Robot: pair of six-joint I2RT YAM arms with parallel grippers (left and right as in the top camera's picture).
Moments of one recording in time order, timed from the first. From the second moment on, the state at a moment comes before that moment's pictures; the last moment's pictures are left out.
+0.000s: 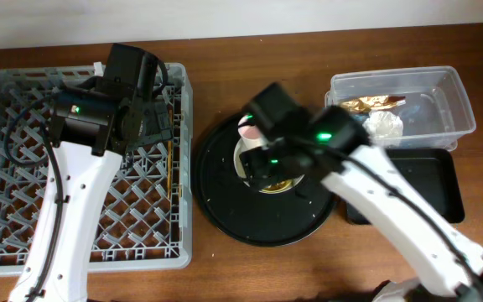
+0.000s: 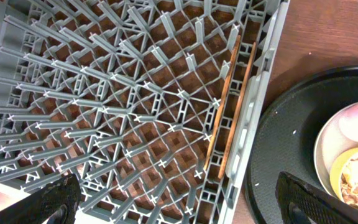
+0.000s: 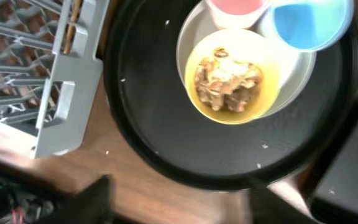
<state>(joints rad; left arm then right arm) -0.29 1.59 1.86 -1.46 -0.35 -0.43 0.70 1.64 1.74 -1.36 0.00 0.38</state>
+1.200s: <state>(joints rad) -0.29 1.59 1.86 -1.46 -0.35 -0.43 0.66 2.08 1.69 -1.24 0.00 0.26</state>
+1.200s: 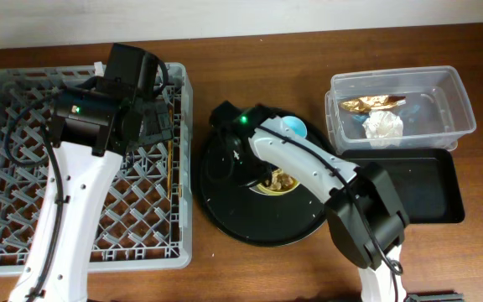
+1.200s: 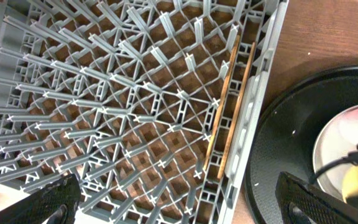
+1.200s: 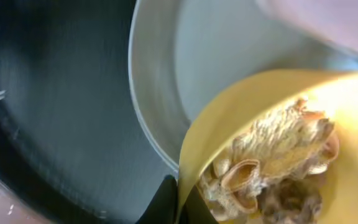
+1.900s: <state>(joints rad) -0.29 1.59 1.86 -1.46 -0.35 -0.43 -0.07 1.69 1.75 -1.56 -0.13 0.11</state>
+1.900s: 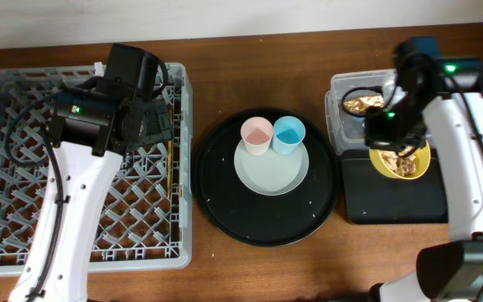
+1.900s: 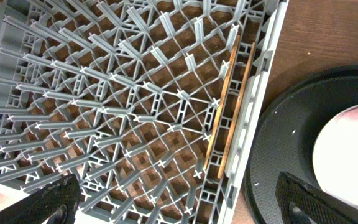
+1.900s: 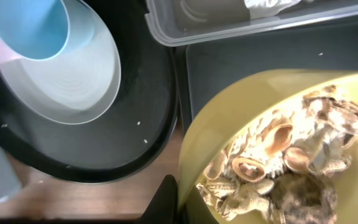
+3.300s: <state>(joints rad) -0.29 1.59 1.85 -1.46 -0.35 -0.43 -0.86 1.67 0.85 -1.03 -1.52 -0.17</state>
